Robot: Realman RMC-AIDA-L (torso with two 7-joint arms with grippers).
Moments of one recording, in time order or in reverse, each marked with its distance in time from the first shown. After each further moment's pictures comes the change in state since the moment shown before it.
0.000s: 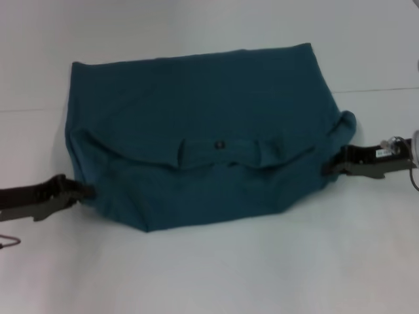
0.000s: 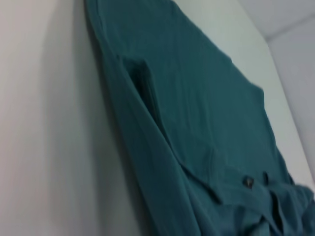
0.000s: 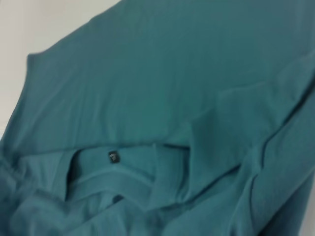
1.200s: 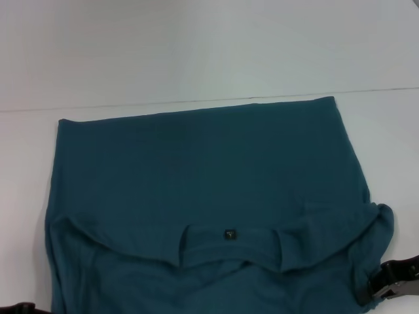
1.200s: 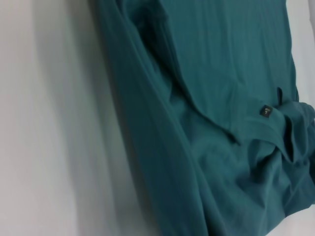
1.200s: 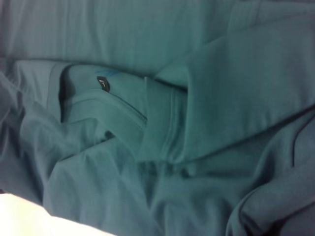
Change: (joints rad) left arm 0.180 -0.032 -0.017 0.264 0.271 0.547 0.006; right arm -0.174 0.050 0.003 -0.220 -0.189 -0.550 0.003
